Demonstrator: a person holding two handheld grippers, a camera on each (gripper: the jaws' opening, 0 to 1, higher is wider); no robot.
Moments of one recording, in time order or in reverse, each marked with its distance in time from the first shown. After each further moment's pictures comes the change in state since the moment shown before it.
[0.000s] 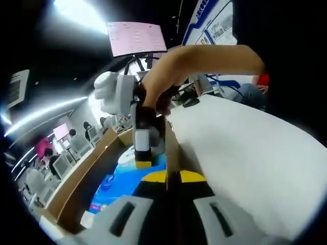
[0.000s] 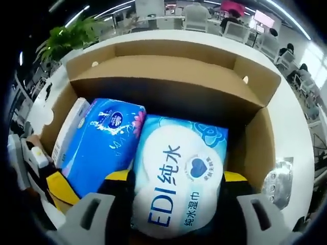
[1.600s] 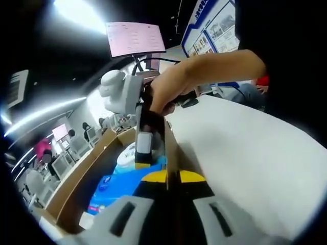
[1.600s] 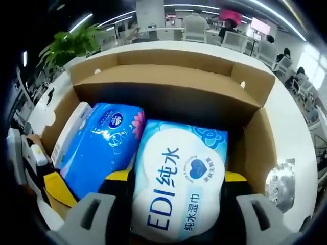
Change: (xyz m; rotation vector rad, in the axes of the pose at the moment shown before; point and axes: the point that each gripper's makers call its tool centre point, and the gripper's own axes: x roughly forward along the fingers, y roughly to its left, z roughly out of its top) left arm 0.001 -0.001 0.000 0.003 -0.003 -0.007; right arm 0.003 -0.003 0.008 0.009 -0.122 -0.005
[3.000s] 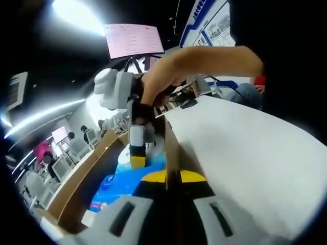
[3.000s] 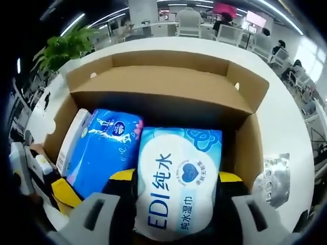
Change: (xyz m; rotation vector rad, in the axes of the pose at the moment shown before) left arm -0.001 -0.001 0.001 0.013 -0.009 -0.009; right arm -0.012 -0.005 -0.001 0.049 0.079 -0.025
